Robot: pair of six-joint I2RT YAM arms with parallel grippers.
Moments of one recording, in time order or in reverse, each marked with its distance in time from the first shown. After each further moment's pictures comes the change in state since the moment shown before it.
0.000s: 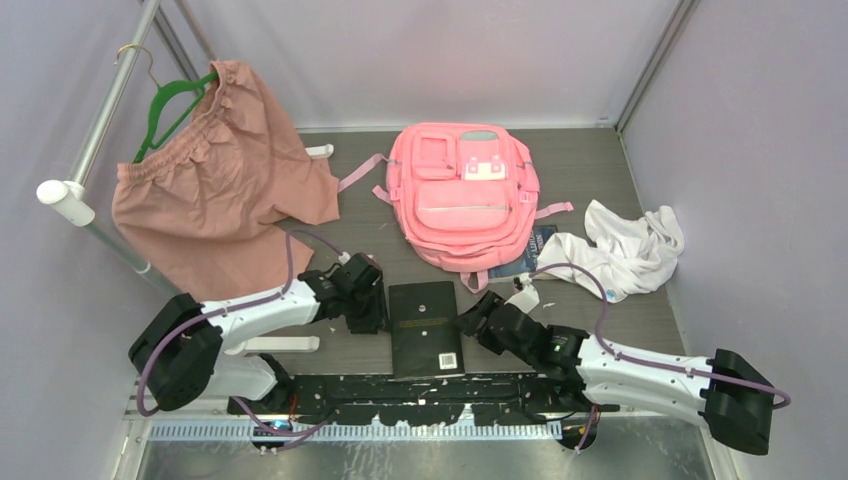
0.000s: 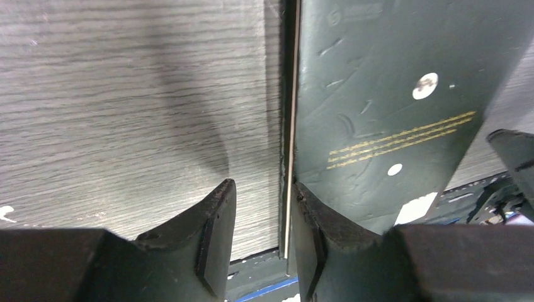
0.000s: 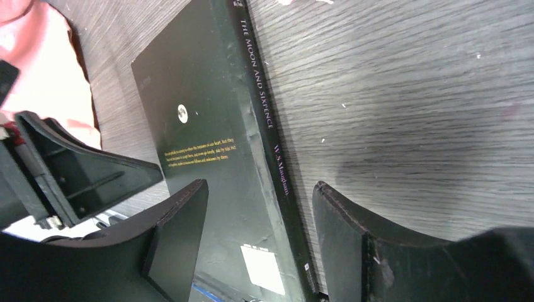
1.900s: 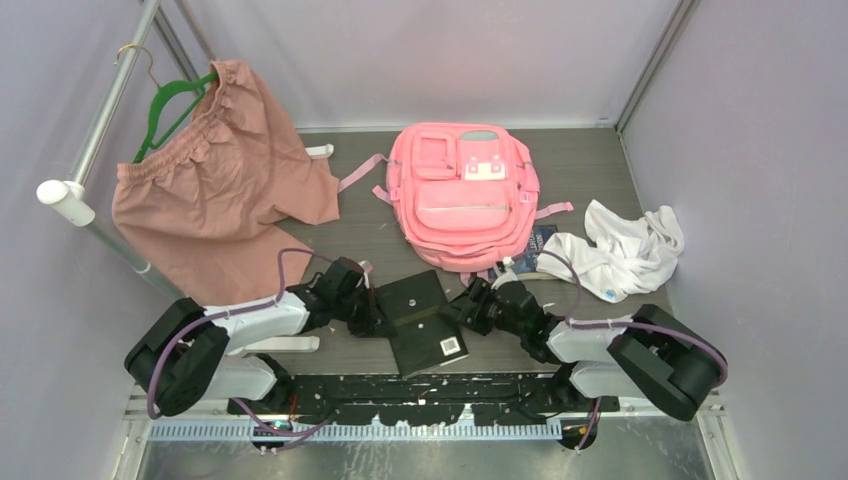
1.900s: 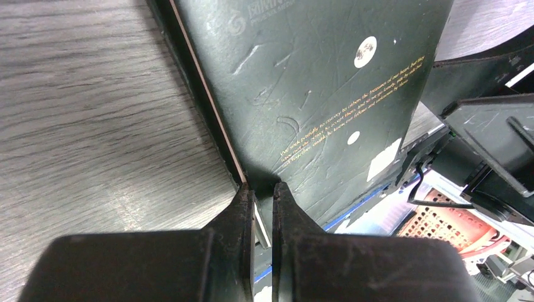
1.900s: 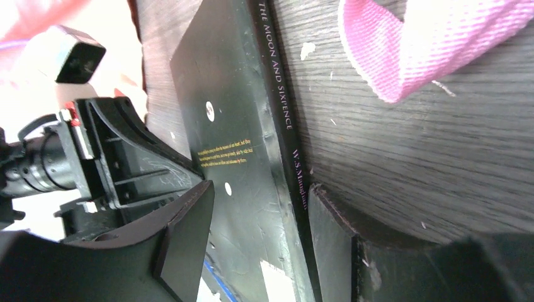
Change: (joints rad) left arm 0.097 0.013 -0.209 0.373 0.286 -0.074; right arm -0.299 0.453 -0.080 0.744 -0.518 -0.230
